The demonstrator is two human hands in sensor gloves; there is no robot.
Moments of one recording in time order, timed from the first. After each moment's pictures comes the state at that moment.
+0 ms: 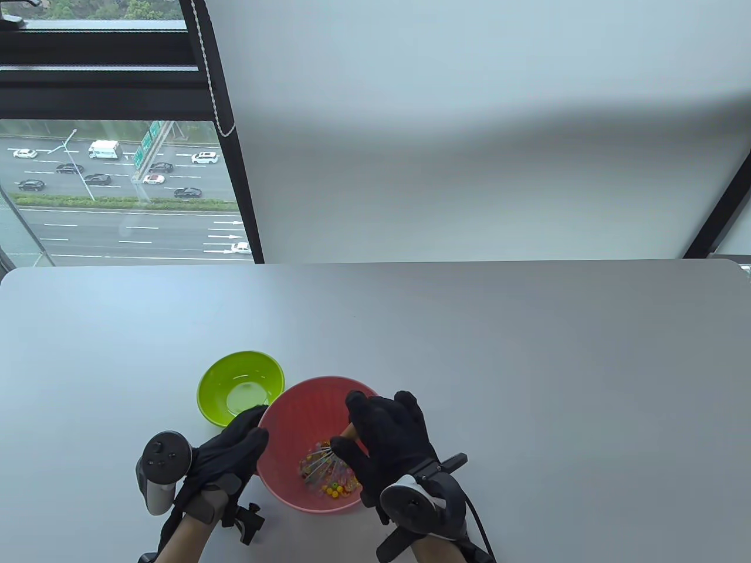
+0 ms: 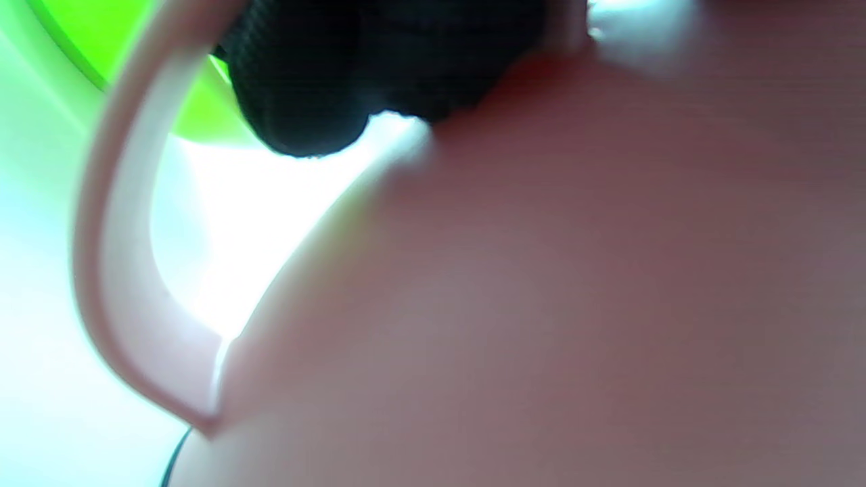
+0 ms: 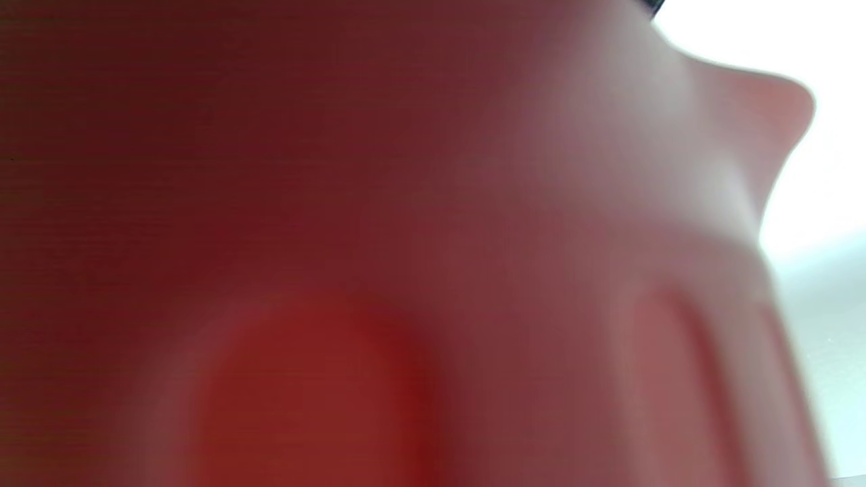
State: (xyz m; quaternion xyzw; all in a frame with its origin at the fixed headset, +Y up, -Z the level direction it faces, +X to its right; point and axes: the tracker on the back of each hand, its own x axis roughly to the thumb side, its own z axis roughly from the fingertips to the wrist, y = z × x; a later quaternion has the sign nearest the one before) left_hand -0.296 -0.748 -0.325 0.04 -0.15 0.55 0.82; right_hand 0.013 -0.677 -0.269 0.21 -0.35 0.88 0.24
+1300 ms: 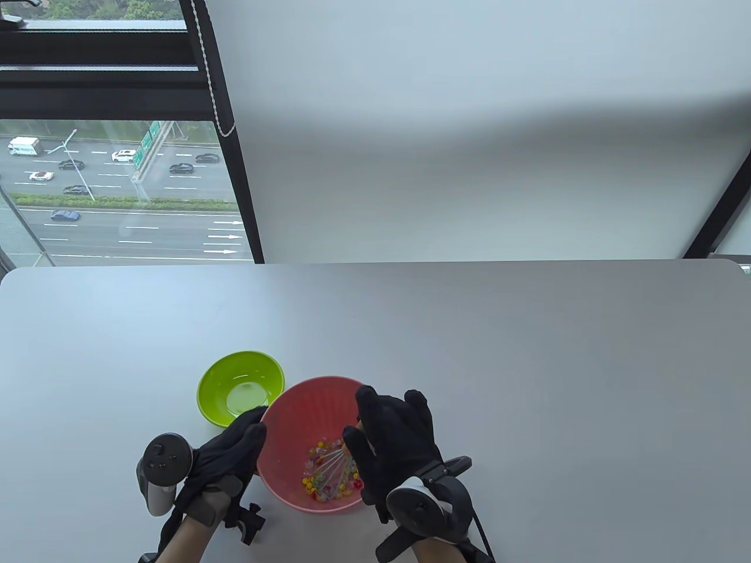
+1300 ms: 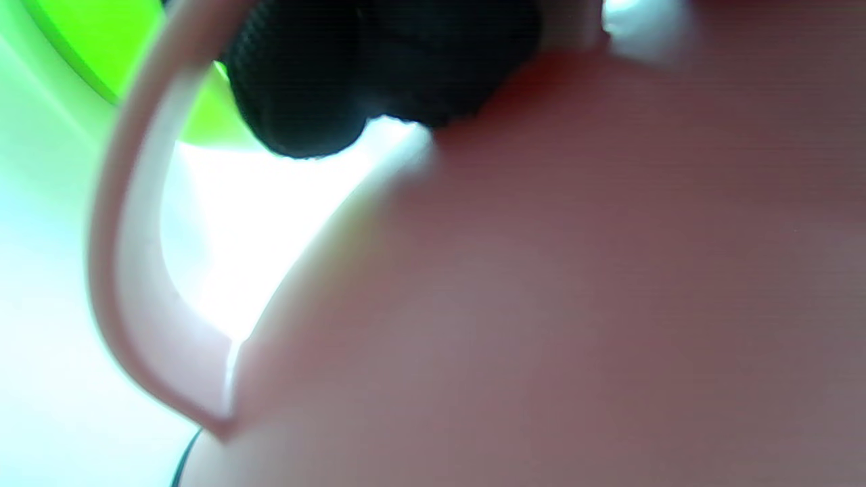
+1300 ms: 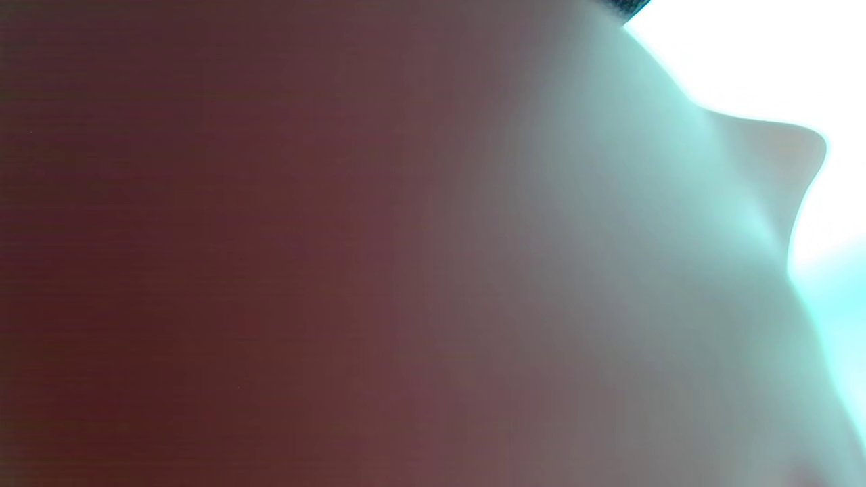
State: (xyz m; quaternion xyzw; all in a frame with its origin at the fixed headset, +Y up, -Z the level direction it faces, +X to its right) left_hand -0.296 -0.751 -0.325 0.05 -0.15 0.54 0.82; right_hand 0.019 -0.674 -0.267 0.19 -0.37 0.87 0.27
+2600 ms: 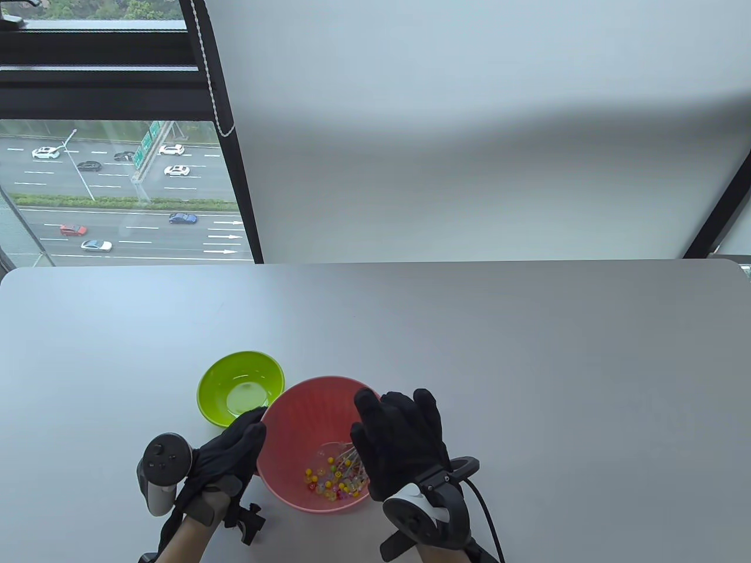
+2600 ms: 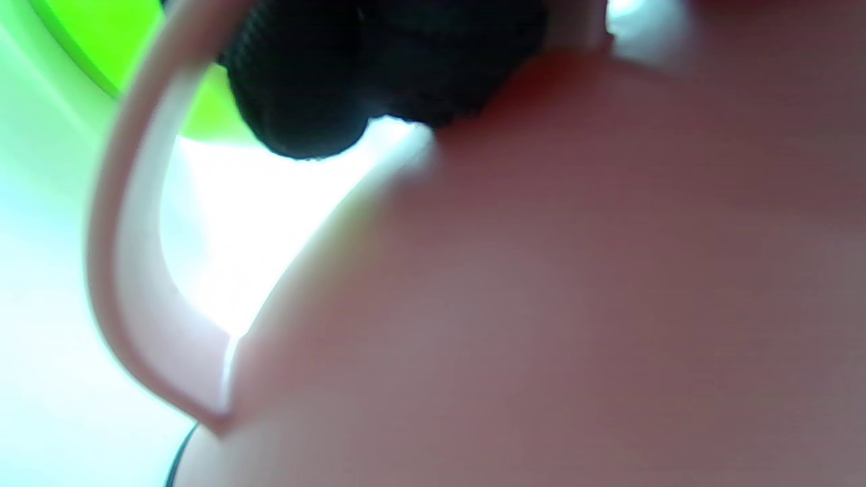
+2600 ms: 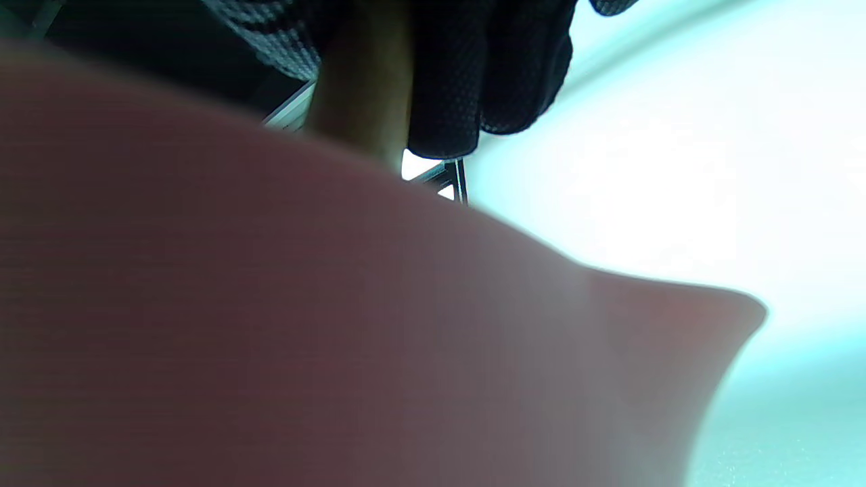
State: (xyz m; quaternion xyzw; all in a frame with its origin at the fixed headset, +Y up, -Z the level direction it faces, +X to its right) left_hand -0.296 -0.752 -0.325 0.05 -0.15 0.55 0.82; right_hand 0.023 -0.666 -0.261 0.18 -0.41 0.87 0.19
